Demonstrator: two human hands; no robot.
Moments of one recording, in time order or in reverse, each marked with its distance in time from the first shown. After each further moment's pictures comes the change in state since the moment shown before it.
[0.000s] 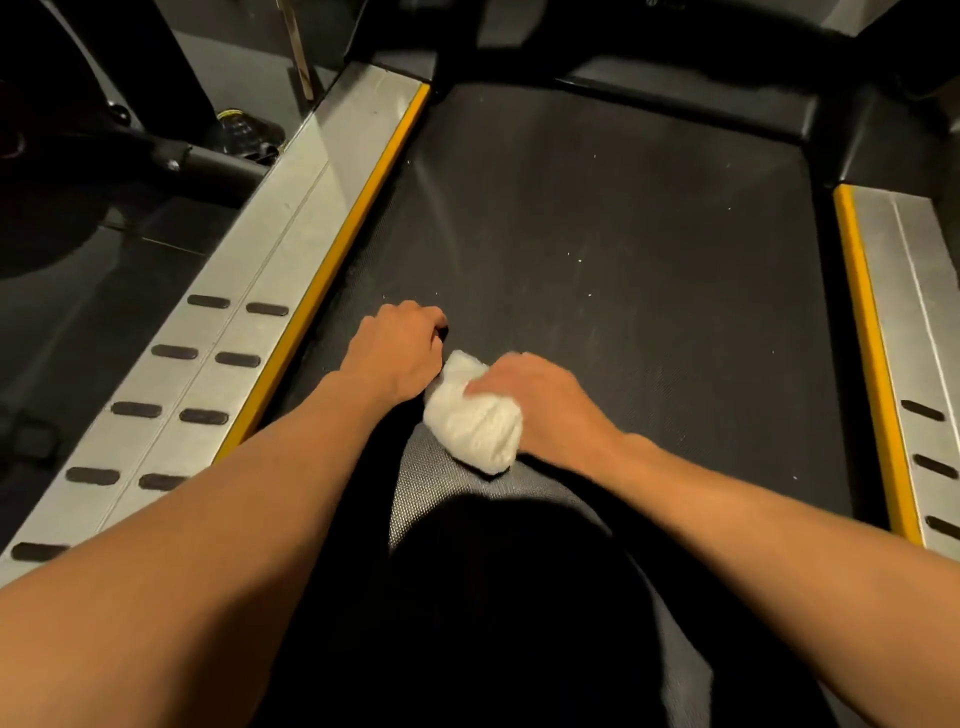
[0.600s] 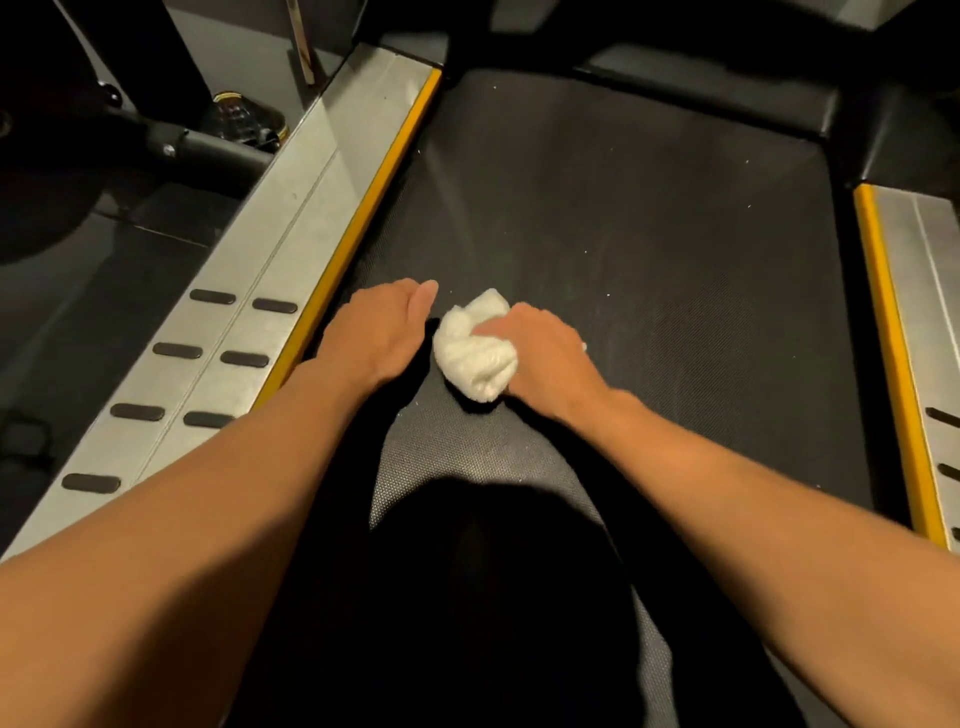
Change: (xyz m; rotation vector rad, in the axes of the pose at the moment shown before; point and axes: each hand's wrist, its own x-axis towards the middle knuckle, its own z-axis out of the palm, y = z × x) left_hand 0.007 -0.031 -0.008 -0.231 0.148 -0.037; right_hand 0.040 -0.005 -0.012 0.025 0.147 0.109
